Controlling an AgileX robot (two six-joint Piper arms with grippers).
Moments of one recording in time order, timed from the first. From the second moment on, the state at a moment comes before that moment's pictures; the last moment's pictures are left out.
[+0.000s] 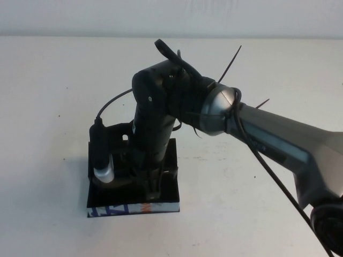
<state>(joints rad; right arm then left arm) 0.82 2.21 -2.01 0.18 1.23 -1.05 0.01 -0.01 0.03 -0.10 0.36 0.17</state>
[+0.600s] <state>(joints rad) 0.83 2.25 -2.02 0.22 1.23 -1.04 0.01 -0.01 0.03 -0.10 0.36 0.17</state>
